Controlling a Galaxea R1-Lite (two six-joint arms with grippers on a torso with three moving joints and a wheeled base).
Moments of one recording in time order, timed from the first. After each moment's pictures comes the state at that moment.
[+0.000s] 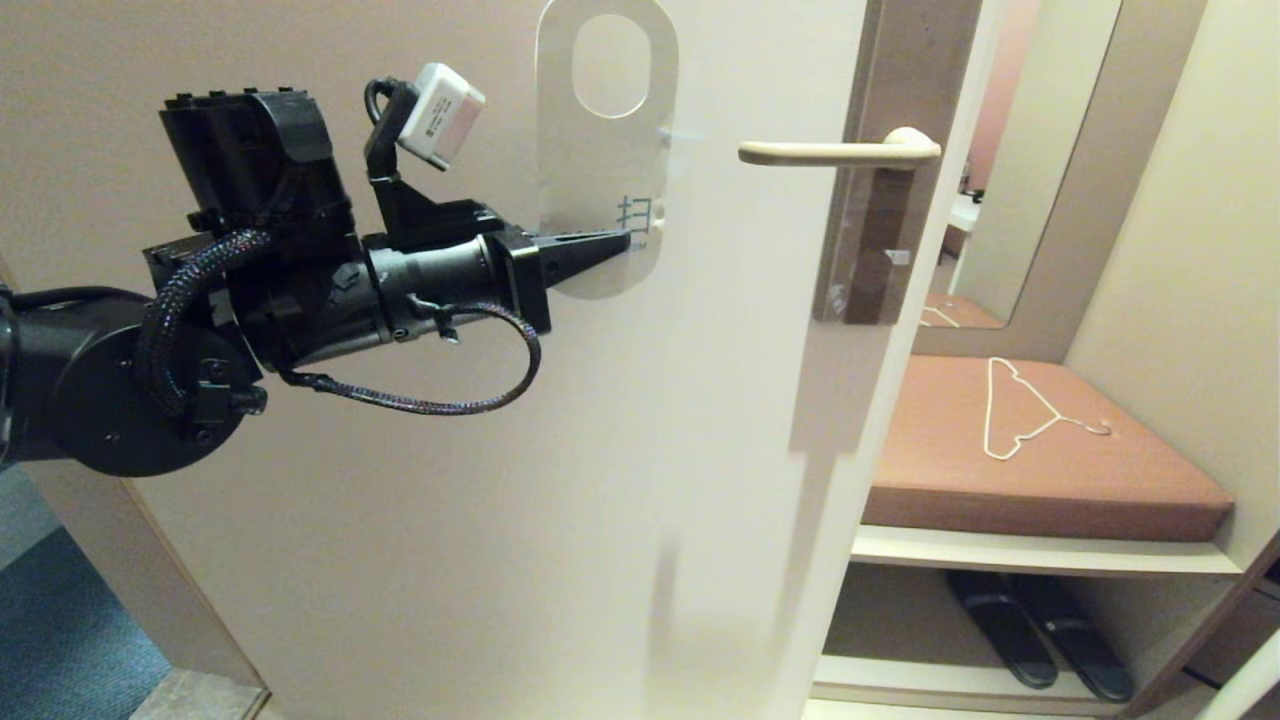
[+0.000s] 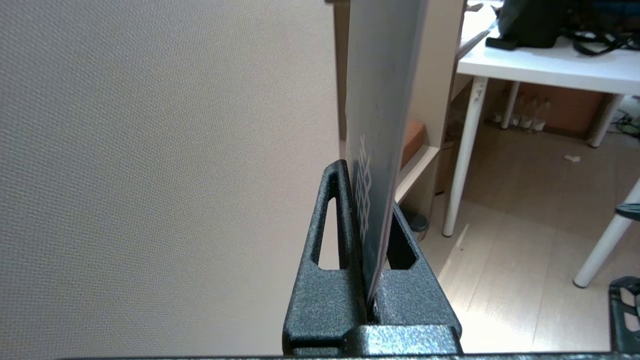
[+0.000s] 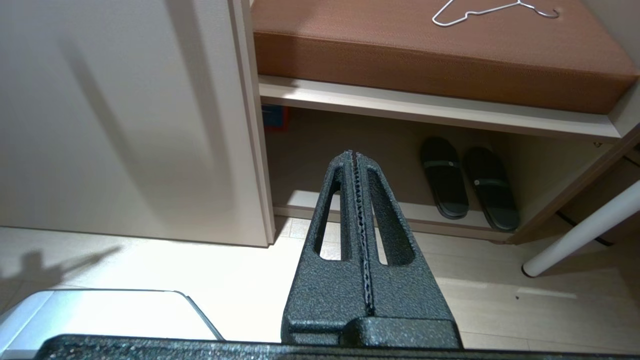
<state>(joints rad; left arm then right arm) -0.47 1.71 -1.16 -0.59 -0.58 0.01 -0.05 0.27 0.00 0.00 0.00 -0.03</state>
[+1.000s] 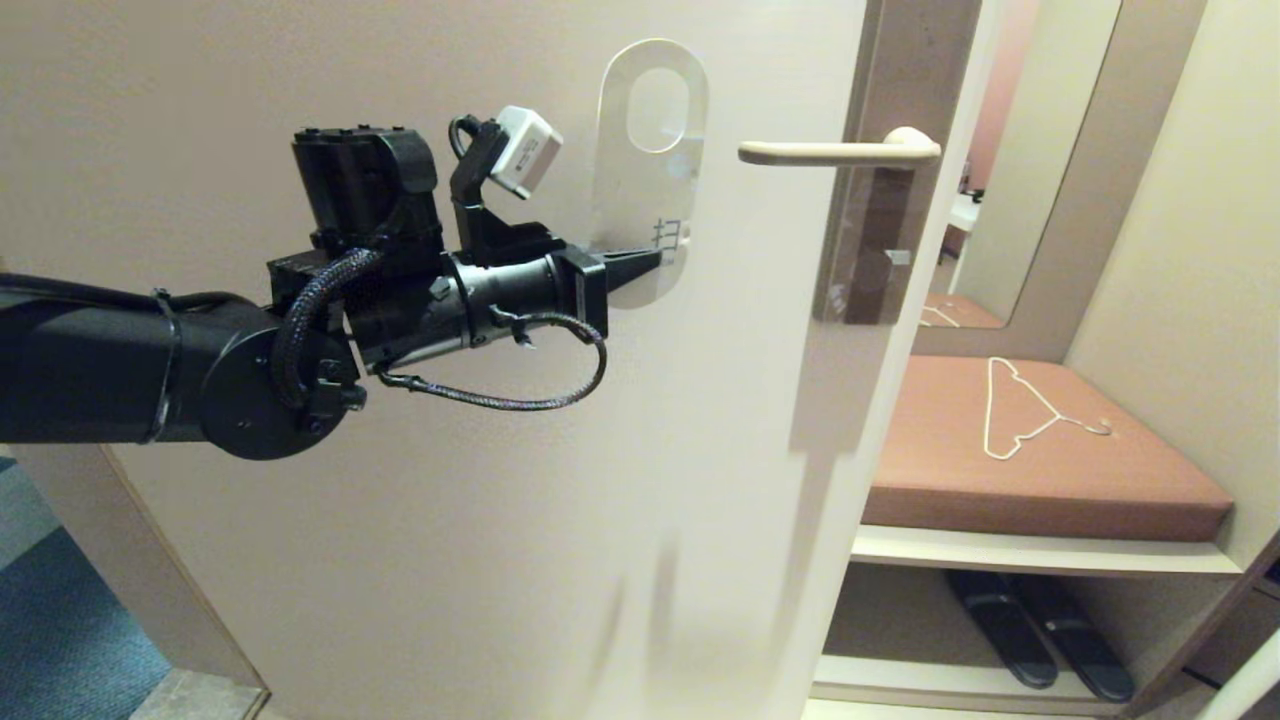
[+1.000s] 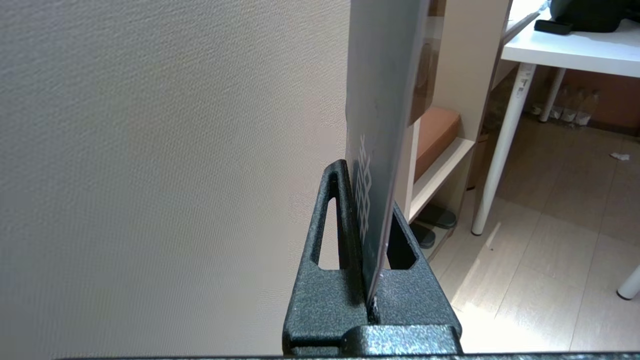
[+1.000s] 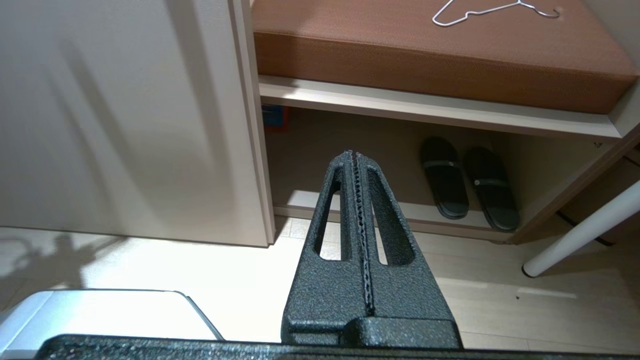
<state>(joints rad) -0.52 1.84 -1.25 -0.59 -0.47 0.04 -0.05 0.27 0.00 0.00 0.00 -0.03</state>
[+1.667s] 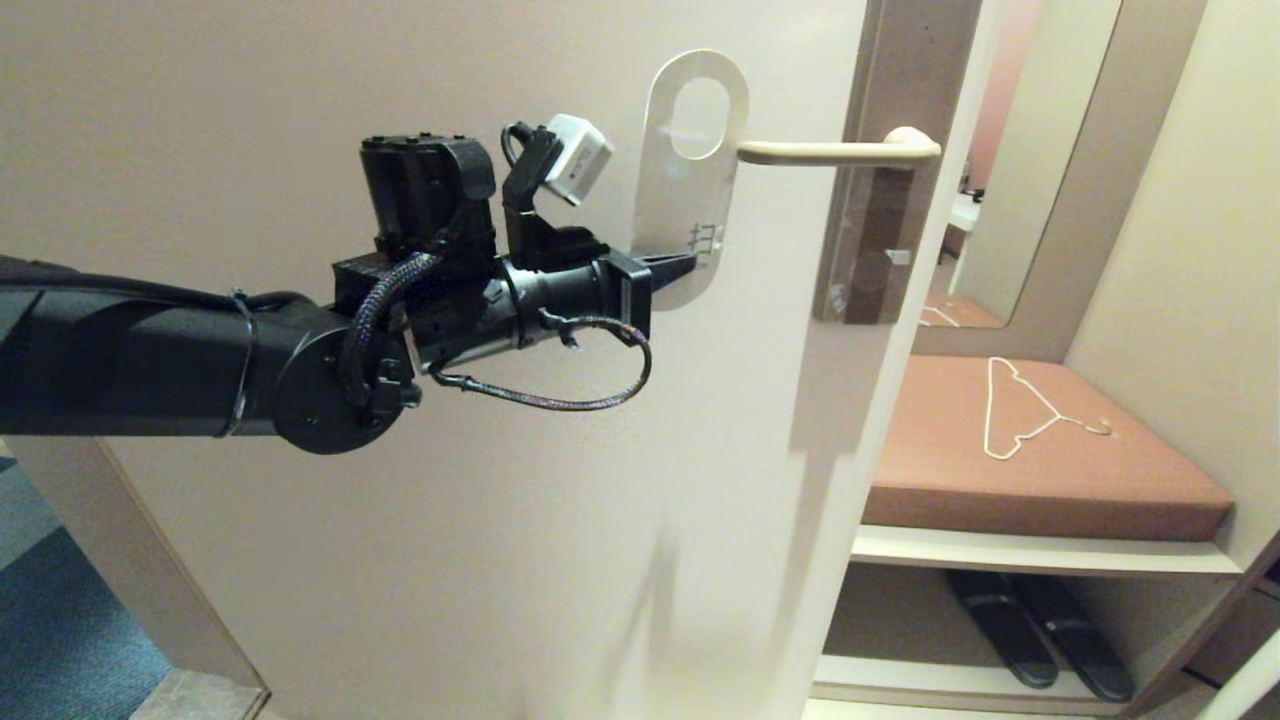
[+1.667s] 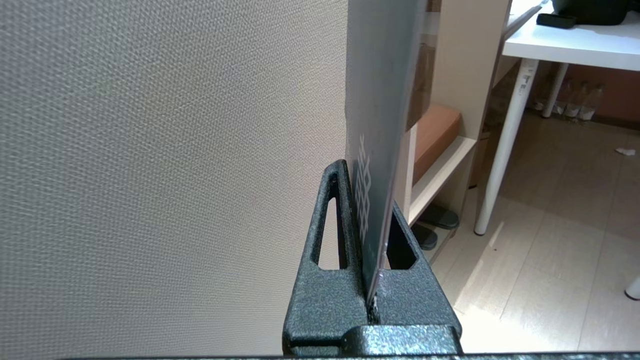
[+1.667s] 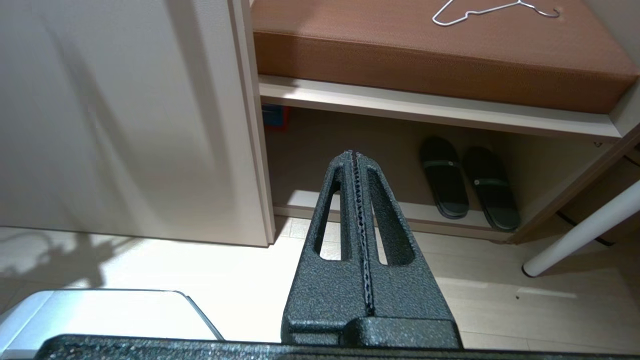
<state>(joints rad) -0.57 1.90 -1.32 -0.58 -0.42 0.05 -0.05 0.27 0.00 0.00 0.00 -0.03</state>
